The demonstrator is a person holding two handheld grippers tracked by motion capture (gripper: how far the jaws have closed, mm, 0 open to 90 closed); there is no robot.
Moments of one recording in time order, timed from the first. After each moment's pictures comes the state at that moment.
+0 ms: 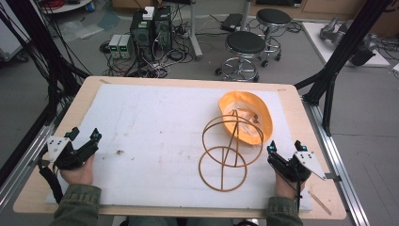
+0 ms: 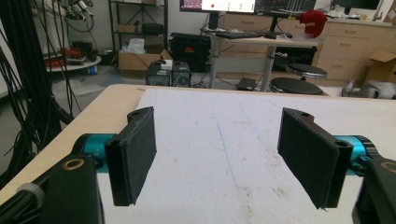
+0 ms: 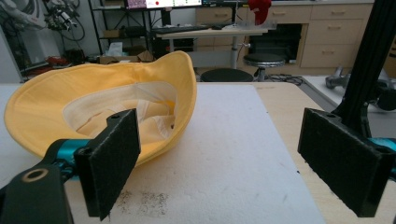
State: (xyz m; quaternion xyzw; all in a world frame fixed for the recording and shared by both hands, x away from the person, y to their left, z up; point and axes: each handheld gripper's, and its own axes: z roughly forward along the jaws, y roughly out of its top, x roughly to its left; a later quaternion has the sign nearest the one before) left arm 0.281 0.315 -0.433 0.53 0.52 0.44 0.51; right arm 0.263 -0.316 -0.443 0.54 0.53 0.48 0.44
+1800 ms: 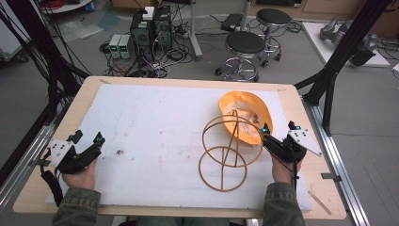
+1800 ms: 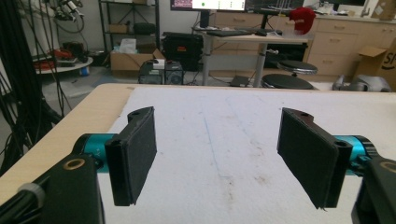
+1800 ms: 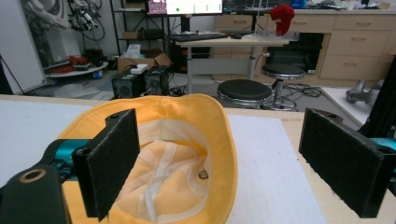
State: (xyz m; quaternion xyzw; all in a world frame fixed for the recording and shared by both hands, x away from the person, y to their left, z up) left arm 0.271 0.303 -0.434 0.54 0.50 0.43 0.52; right arm 0.300 -0.294 -0.393 0.51 0.56 0.49 0.44
